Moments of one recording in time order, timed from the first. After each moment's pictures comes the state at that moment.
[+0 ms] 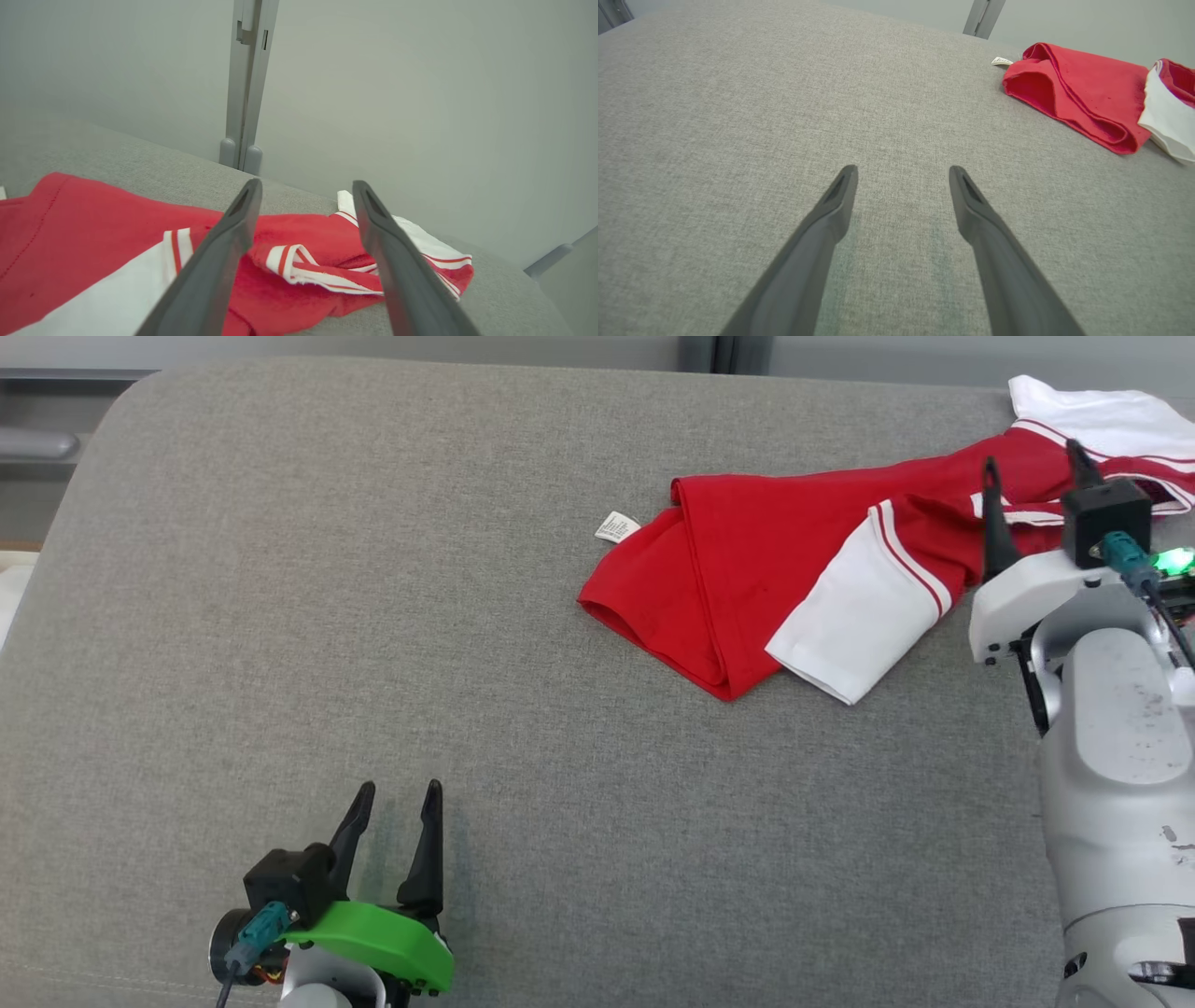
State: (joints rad) left arm -0.13 0.09 -0.24 0.39 -0.39 -0.13 -0.26; right arm -0.78 -0.05 -0.34 0.71 -0.42 0.13 -0.26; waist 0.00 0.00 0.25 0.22
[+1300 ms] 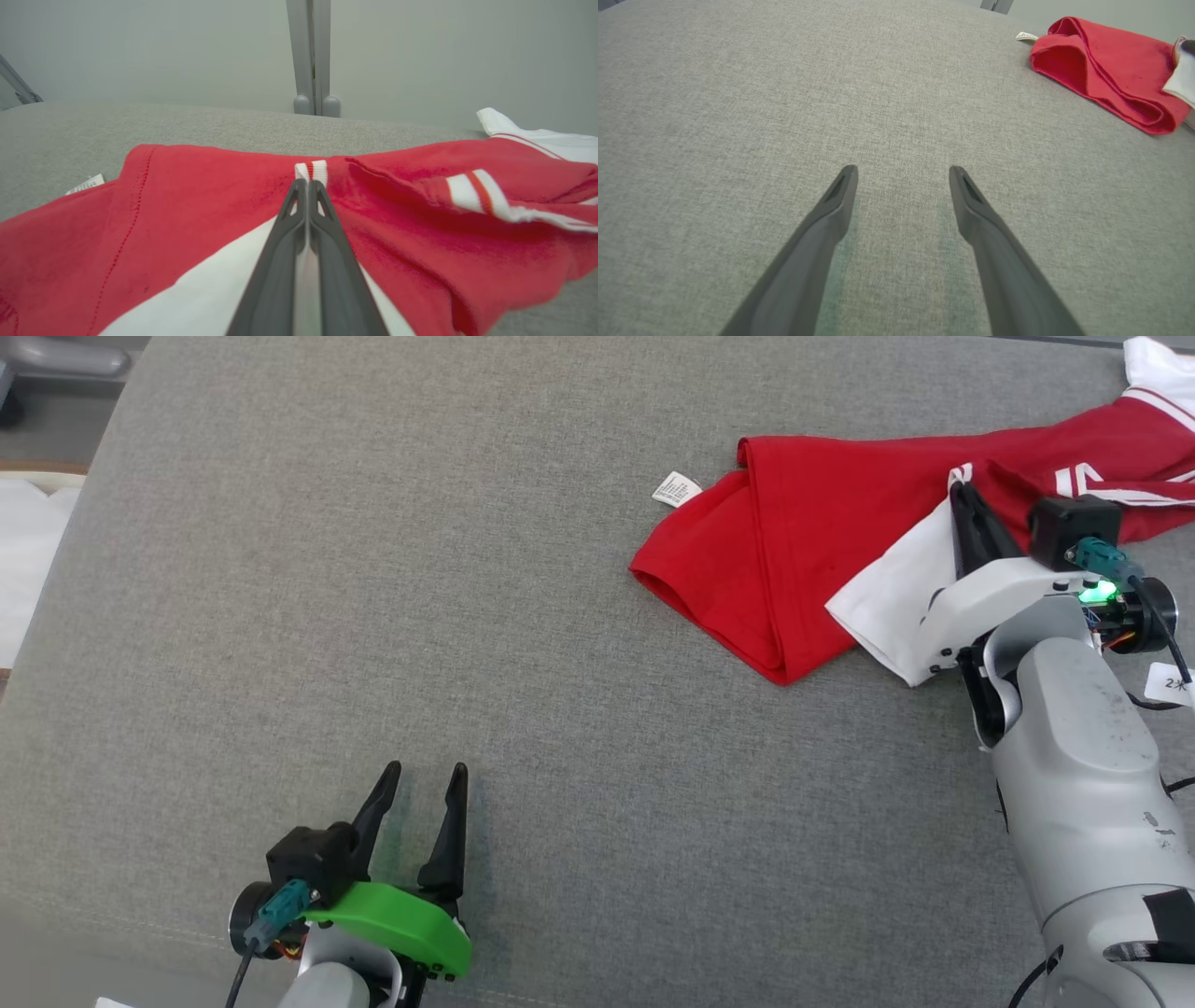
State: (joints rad) left arm -0.18 0.10 -0.31 0.41 -0.42 -0.13 -0.26; right arm -0.83 -0.05 -0.22 0.92 -0.09 0.13 -0.26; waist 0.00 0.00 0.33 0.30
